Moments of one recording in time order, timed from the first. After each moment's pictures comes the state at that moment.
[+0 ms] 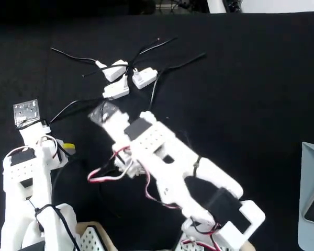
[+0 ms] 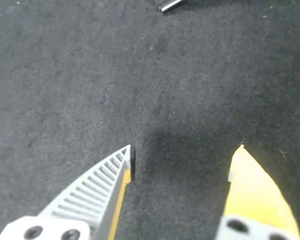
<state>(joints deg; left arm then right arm) -26.9 -40.0 67.7 46.2 -5.8 -44.5 -5.0 30.1 73.2 4.2</state>
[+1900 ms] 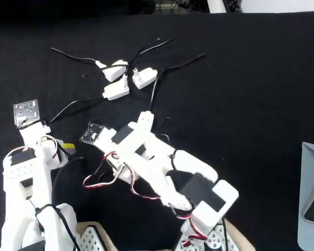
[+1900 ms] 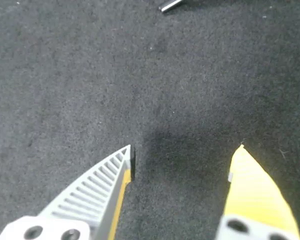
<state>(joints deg) -26.9 -40.0 67.7 46.2 -5.8 -47.0 9.8 28.3 66.8 13.5</state>
